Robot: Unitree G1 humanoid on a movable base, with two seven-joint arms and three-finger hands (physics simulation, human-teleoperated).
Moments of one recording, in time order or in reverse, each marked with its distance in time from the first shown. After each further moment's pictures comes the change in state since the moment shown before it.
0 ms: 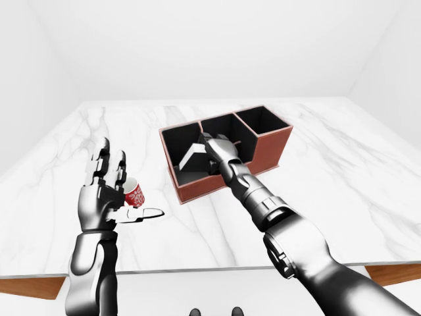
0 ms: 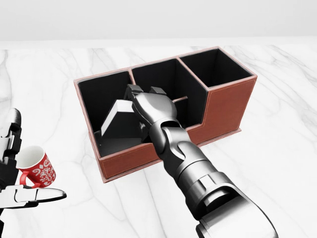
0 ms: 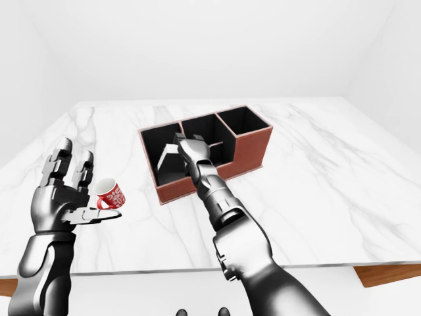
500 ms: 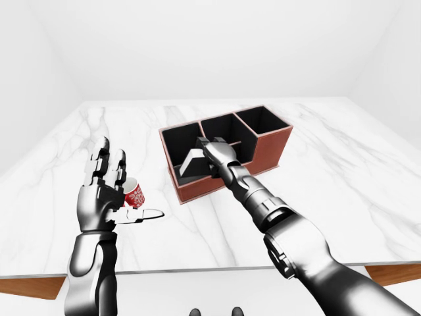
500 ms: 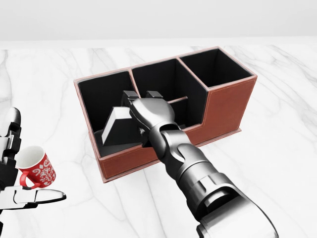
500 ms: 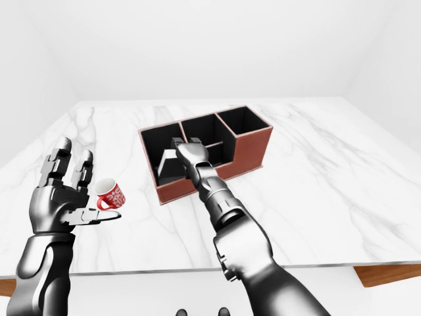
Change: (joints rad) left arm 0.005 -0.004 0.002 -0.017 -0.001 0.000 -0.010; right arm 0.002 -0.004 0.019 0.037 -0.060 -0.057 0.007
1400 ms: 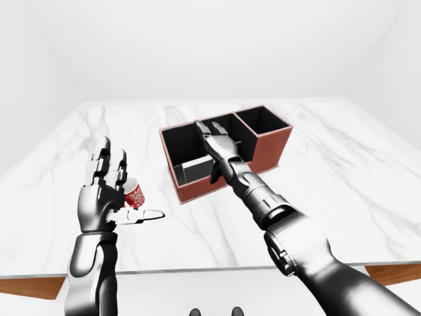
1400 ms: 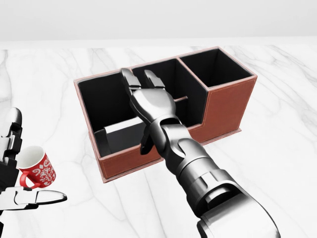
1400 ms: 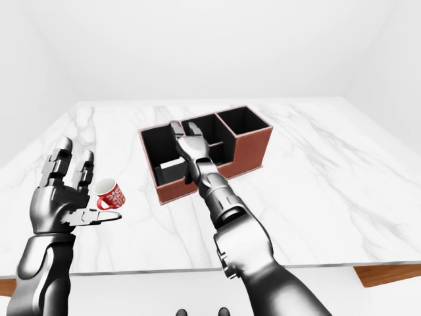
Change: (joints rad) left arm 0.004 -0.002 -0.003 -0.004 0.005 0.000 -0.007; right arm -0.017 -0.002 -0.045 -0.024 -0.048 0.000 -0.047
